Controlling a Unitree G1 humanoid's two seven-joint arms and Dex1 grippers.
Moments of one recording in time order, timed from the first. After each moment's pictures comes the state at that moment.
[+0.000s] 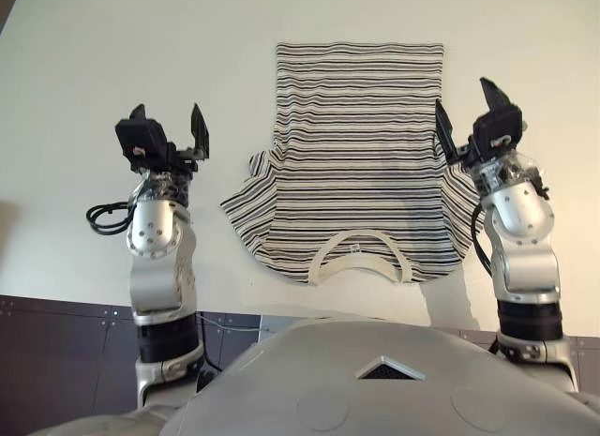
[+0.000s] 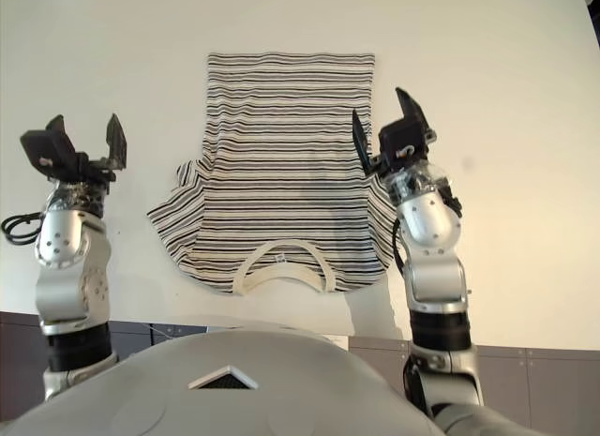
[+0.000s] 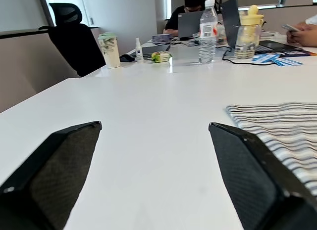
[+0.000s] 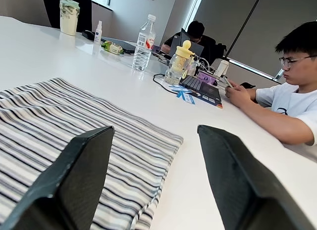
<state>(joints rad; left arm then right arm) 0.31 0.27 0.15 -0.43 -0.14 0.25 -0.08 0.18 -0.33 0.05 -0.34 -0.03 0.09 0.24</state>
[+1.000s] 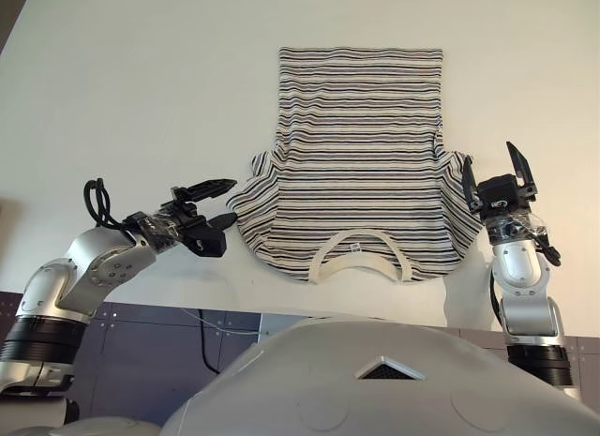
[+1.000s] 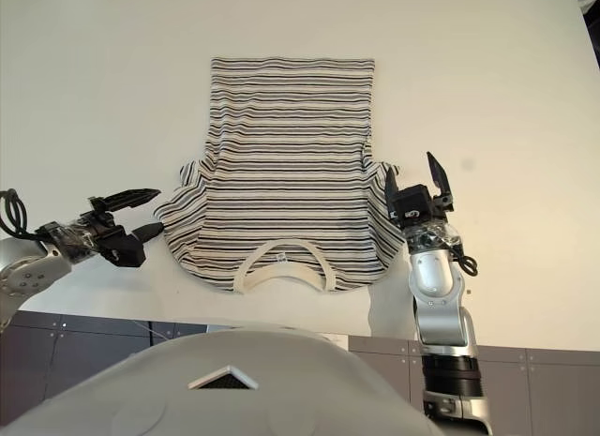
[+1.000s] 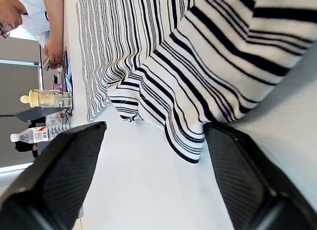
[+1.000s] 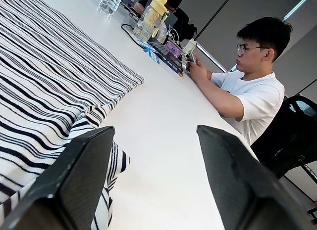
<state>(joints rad) 0.29 0.96 -0.11 0.05 0.60 -0.72 -0.34 0.37 -0.35 -0.01 -0.16 -0.31 -0.18 0.05</state>
